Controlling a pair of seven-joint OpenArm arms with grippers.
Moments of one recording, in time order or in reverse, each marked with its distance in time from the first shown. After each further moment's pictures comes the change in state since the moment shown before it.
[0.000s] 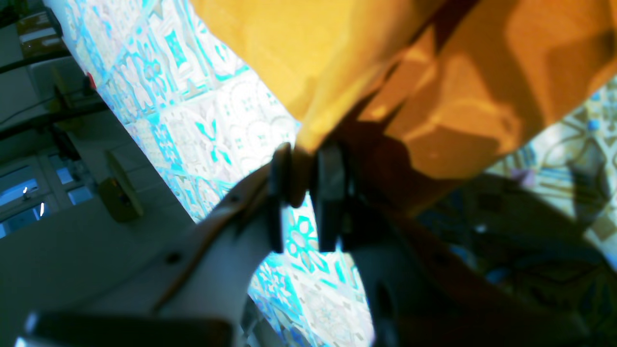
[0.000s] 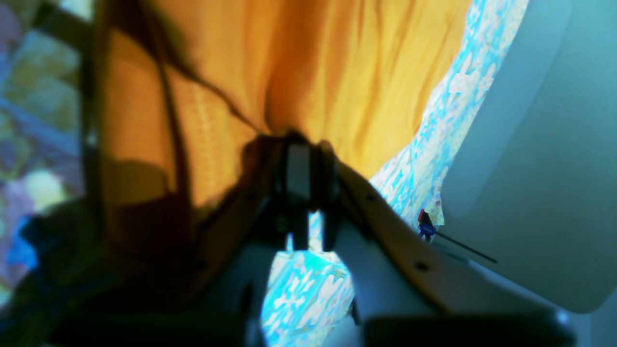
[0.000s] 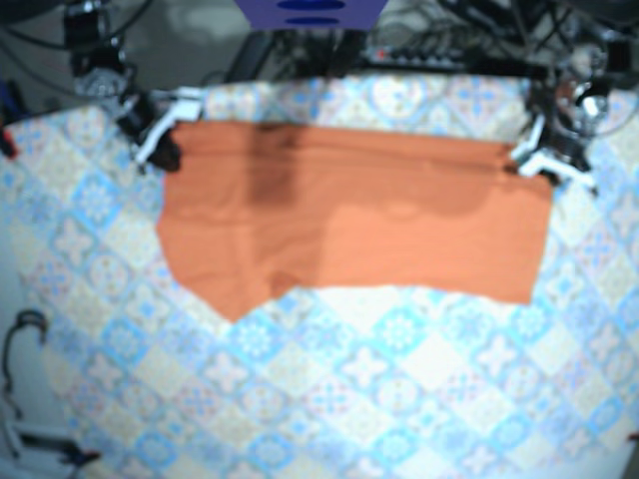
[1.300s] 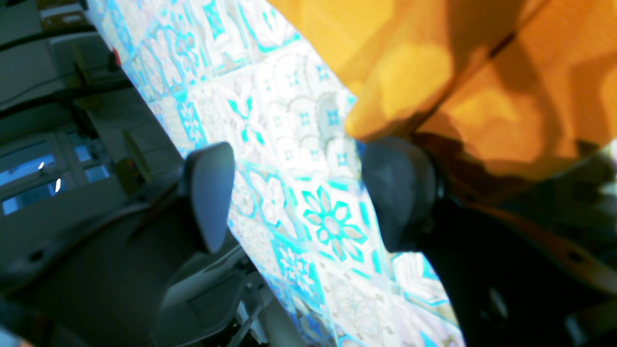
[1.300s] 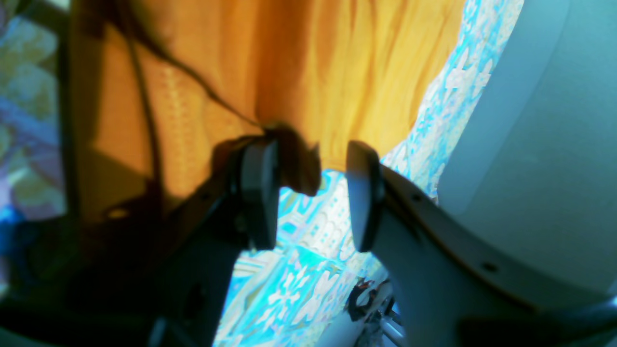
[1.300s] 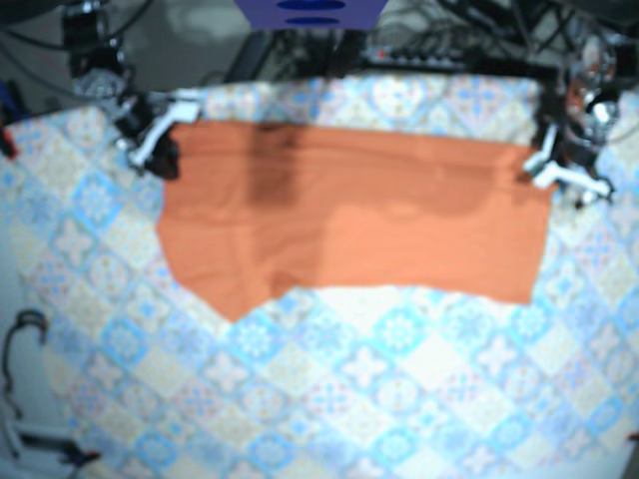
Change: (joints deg) left arm -0.2 -0.5 -3.5 0.0 0.0 0.2 -0.1; right arm 0.0 0.2 0.4 0.4 0.0 0.0 0.0
